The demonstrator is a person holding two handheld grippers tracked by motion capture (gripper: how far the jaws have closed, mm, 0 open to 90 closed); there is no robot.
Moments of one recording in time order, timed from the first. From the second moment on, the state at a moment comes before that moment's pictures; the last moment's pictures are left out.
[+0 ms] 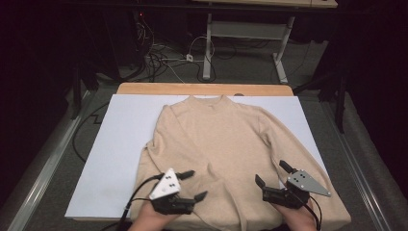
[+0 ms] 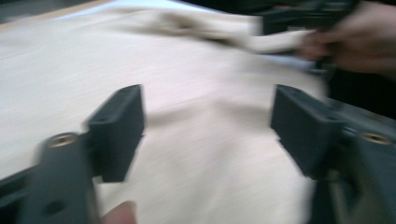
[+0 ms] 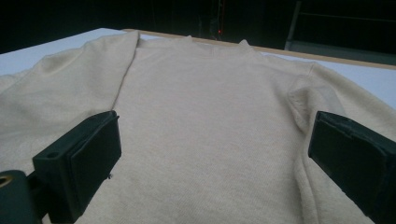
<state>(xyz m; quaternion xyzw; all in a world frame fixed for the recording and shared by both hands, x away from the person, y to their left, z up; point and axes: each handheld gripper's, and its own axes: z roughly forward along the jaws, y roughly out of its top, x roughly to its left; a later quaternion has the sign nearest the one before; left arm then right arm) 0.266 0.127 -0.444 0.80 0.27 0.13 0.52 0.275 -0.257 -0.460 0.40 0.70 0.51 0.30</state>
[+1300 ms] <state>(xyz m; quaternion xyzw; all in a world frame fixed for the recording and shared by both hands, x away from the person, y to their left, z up) 0.312 0.253 -0.484 0.75 0.44 0.24 0.44 0.239 -0.211 -0.470 0.36 0.81 0.43 0.18</state>
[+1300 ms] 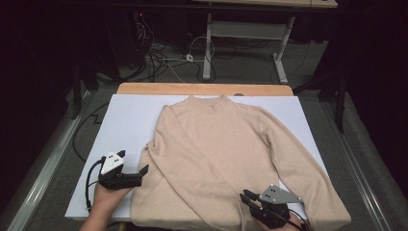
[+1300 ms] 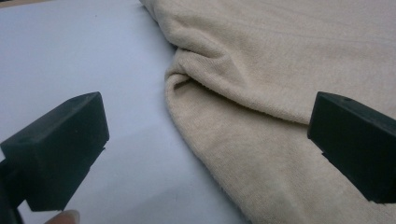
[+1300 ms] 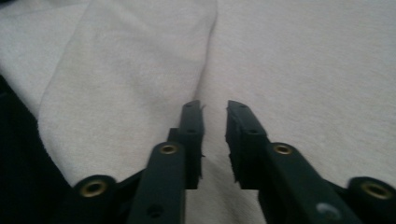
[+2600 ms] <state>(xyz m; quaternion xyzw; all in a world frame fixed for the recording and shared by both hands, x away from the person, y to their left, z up) 0.316 0.255 -0.483 0.75 0.45 0.22 0.44 0.229 -0.203 -0.471 0.30 0.83 0.45 0.14</state>
